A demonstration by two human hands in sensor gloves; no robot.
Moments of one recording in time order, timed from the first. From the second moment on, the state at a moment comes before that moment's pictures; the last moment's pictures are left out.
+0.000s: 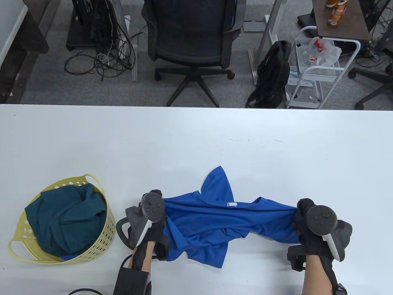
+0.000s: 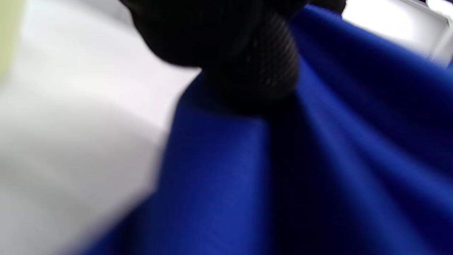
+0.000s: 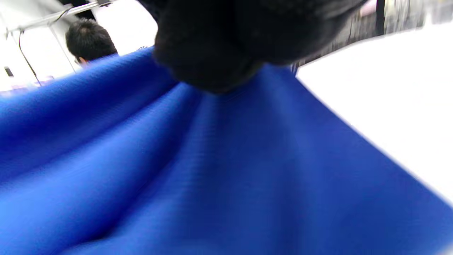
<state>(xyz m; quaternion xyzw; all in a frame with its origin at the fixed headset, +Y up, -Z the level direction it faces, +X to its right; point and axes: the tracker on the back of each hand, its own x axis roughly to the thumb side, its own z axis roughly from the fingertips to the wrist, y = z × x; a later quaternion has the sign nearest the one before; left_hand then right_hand) -0.159 -0.712 -0.202 -0.05 0.14 0.27 0.95 0.296 -0.714 -0.187 -0.14 0.02 0.94 0.31</state>
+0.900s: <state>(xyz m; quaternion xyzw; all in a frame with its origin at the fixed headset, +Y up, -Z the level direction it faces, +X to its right) -0.137 -0.485 -0.264 0.48 -0.01 0.00 0.87 0.319 -0.535 -0.252 0.13 -0.41 0.76 0.49</state>
